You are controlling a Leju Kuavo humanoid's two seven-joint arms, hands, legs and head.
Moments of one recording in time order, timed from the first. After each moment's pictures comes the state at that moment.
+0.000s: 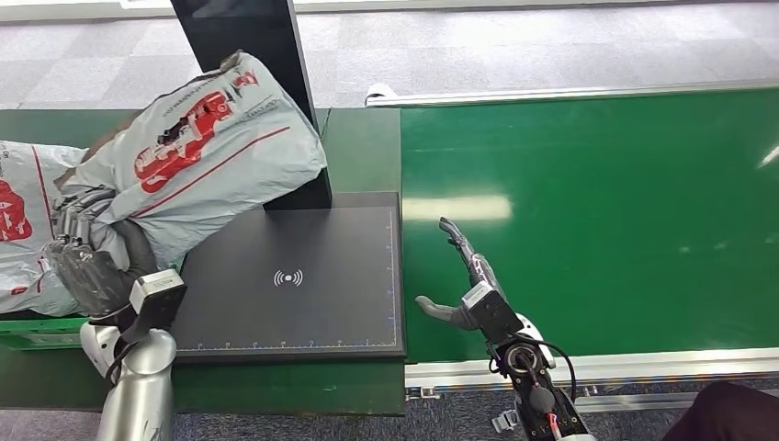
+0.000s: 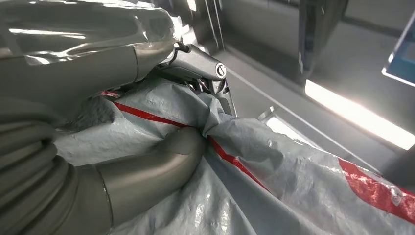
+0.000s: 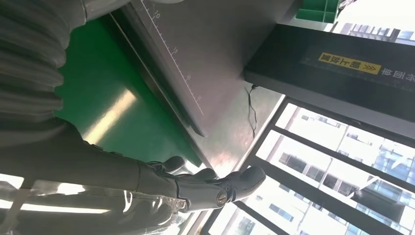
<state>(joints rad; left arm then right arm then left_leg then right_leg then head) -0.26 -0.17 0.29 -1.55 -0.71 0.66 -0.70 -0.35 0.06 0.22 -0.99 0.18 0.00 -0.66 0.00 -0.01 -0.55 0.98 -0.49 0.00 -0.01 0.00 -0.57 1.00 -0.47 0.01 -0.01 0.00</state>
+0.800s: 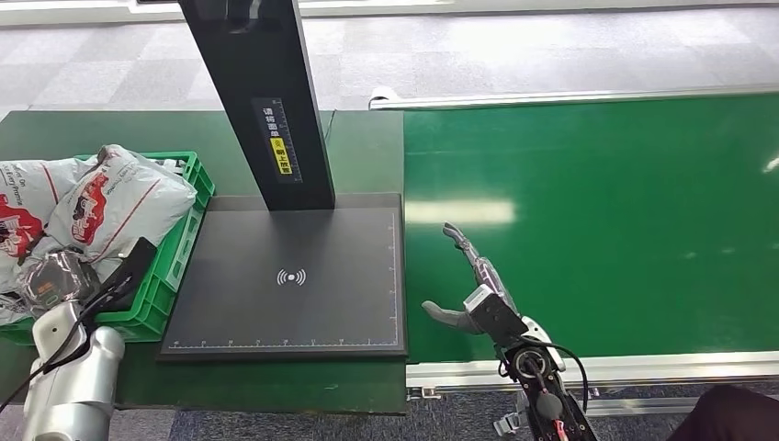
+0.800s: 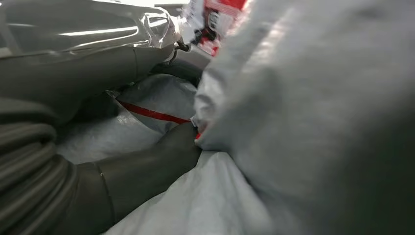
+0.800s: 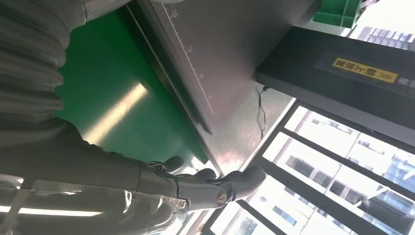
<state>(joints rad) -0.45 0.10 0.54 -0.92 -1.49 0.26 0.18 -0.33 0.05 0.19 -1.05 0.26 0.05 -0.61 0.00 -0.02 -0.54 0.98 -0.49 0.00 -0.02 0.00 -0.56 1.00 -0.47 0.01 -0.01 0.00</state>
